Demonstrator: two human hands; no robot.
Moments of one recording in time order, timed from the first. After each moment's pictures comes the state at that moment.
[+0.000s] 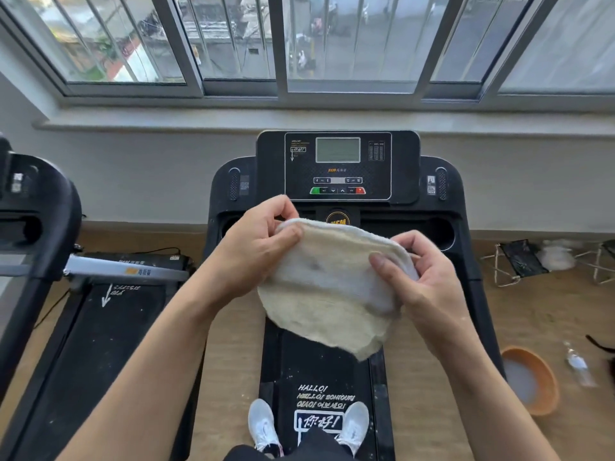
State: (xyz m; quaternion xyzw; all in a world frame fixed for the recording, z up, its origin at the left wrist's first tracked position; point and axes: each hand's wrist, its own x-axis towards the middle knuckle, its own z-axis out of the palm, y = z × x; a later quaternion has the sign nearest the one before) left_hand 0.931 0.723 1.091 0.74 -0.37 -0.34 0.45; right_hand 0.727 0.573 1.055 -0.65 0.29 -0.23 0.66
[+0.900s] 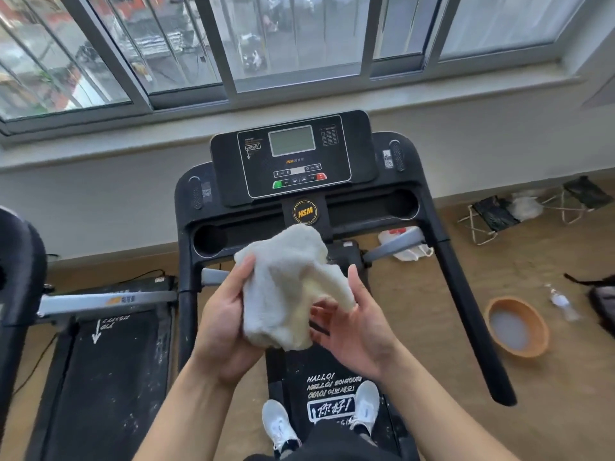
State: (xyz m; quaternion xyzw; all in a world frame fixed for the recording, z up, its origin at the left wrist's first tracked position) left_hand 0.847 0.743 1.056 0.42 0.00 -0.55 0.72; right_hand 0.702 0.629 0.958 -0.24 0.30 -0.06 0.92
